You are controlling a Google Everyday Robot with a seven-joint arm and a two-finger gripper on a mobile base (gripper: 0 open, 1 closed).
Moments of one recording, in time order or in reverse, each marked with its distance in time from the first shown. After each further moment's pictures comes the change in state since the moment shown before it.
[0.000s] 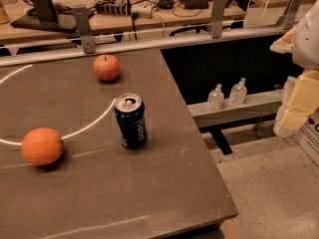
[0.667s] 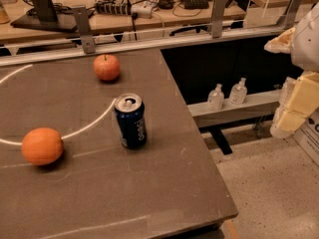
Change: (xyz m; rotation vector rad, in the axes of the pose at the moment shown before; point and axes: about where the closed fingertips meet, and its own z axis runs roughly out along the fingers) arm -0.010 0.005 0.000 -0.005 -0.085 -0.035
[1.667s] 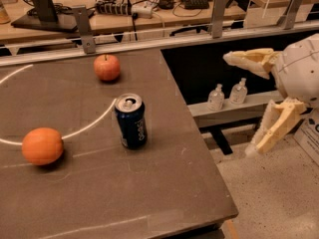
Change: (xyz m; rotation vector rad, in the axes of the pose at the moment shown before) arm -0.063 0.042 0.018 -0.101 -0.601 -0.215
